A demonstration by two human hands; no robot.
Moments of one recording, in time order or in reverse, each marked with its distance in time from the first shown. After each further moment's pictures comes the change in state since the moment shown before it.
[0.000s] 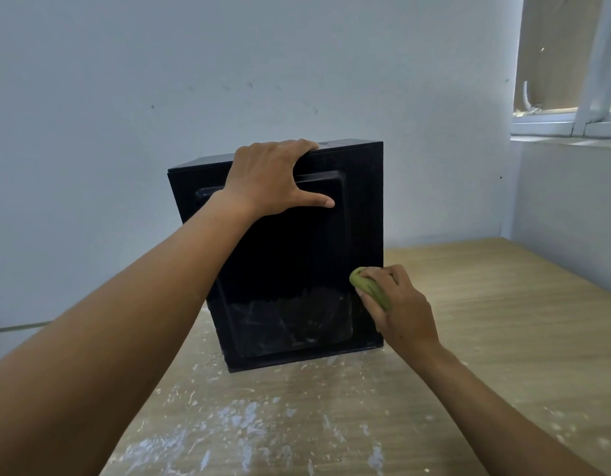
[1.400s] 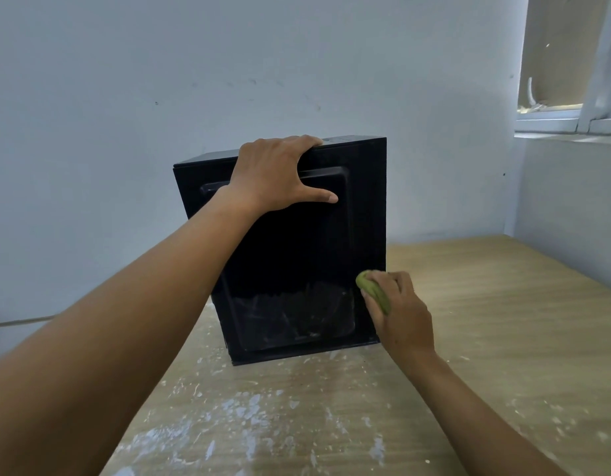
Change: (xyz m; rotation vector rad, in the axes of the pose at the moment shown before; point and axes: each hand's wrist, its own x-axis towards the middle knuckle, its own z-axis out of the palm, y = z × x) left_hand -0.001 0.002 -0.002 -0.005 -0.006 0.000; right_hand -0.016 -0.002 0.012 -0.054 0.049 0.090
